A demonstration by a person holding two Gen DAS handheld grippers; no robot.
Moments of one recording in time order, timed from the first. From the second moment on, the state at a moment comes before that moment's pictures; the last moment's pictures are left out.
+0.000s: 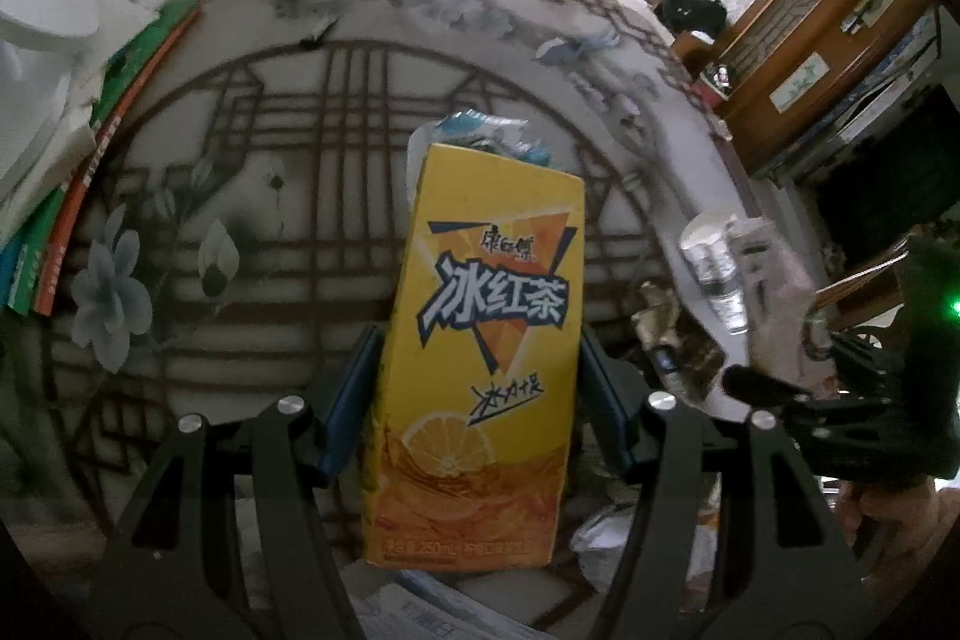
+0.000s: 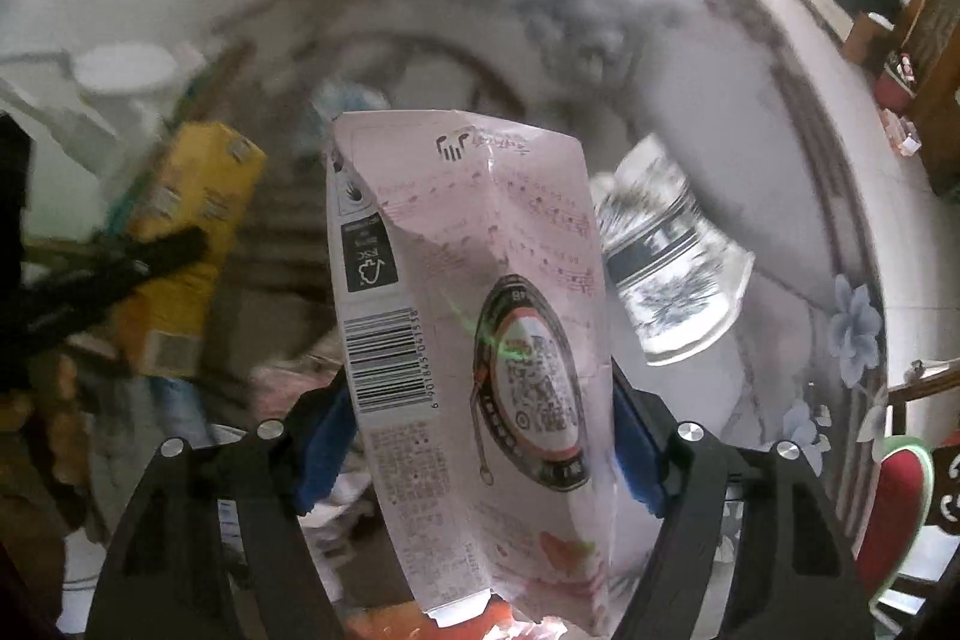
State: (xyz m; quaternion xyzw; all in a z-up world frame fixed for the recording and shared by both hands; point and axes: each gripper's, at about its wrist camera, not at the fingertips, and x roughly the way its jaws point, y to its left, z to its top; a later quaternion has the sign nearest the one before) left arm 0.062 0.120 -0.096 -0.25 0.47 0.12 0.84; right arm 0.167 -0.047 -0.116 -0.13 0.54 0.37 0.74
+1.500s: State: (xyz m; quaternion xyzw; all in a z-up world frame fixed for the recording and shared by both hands) left arm 0.177 -0.224 -0.059 -0.12 0.48 -0.17 0.85; right arm 0.142 -0.407 -0.050 0.09 0.47 0.13 0.87
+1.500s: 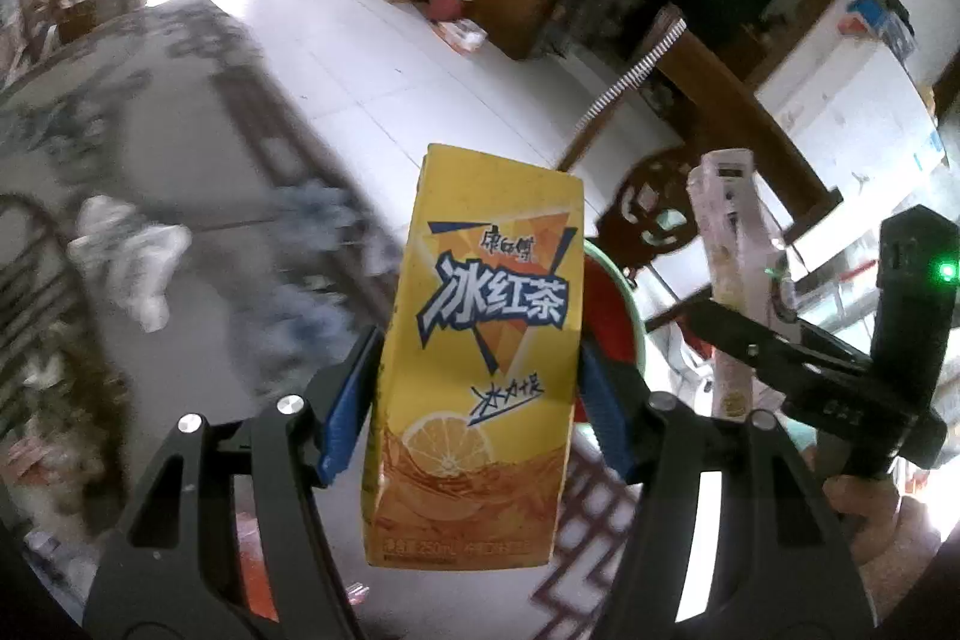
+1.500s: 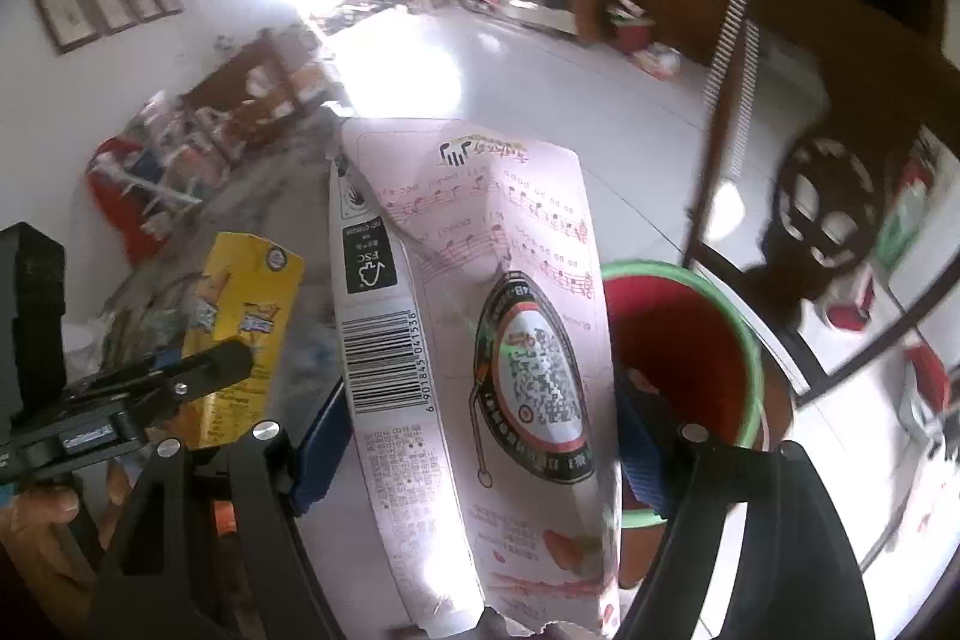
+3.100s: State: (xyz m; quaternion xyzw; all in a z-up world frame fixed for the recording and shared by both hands) left arm 0.149 -0.126 -0.052 -0.20 0.46 -0.04 0.86; right arm -0.002 -0.259 0.009 -0.38 0.06 0.16 0.91
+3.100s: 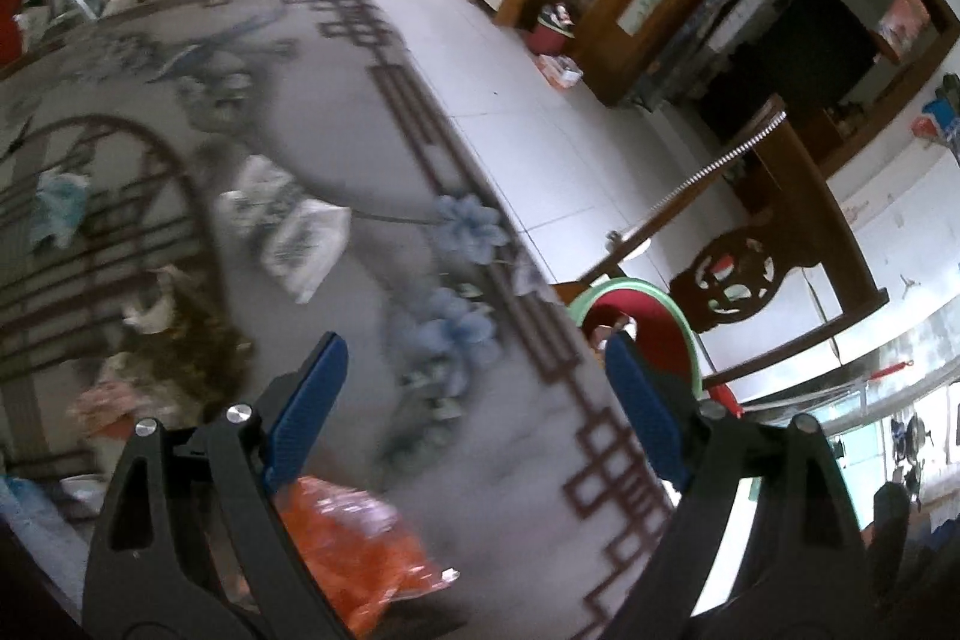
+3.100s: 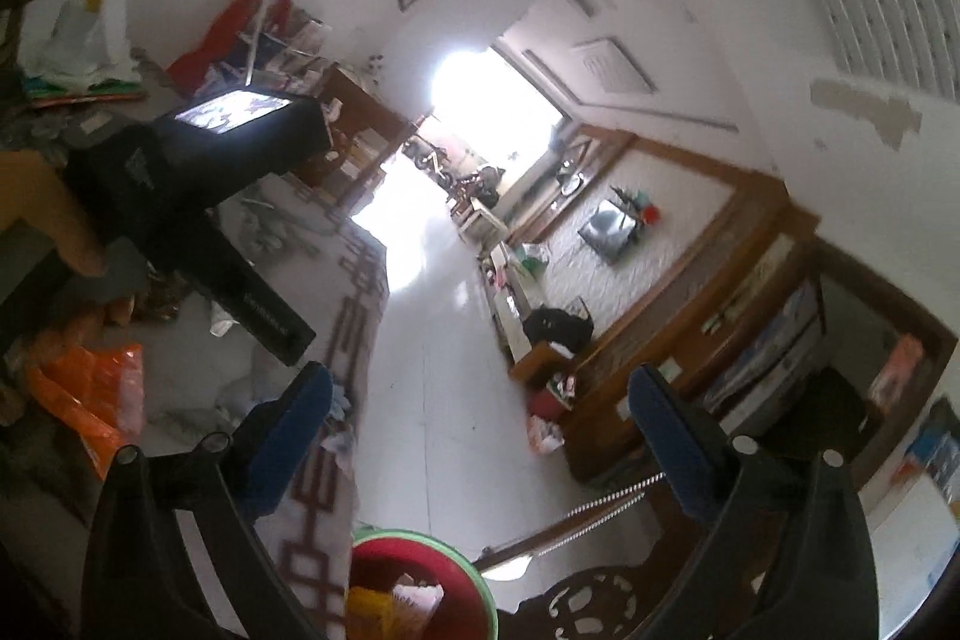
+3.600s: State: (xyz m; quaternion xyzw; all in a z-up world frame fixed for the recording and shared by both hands) left arm 0.084 -0.043 -0.043 -0.21 0.45 0.00 0.87; right arm -0.006 -0.254 0.073 -0.03 0.12 0.33 0.94
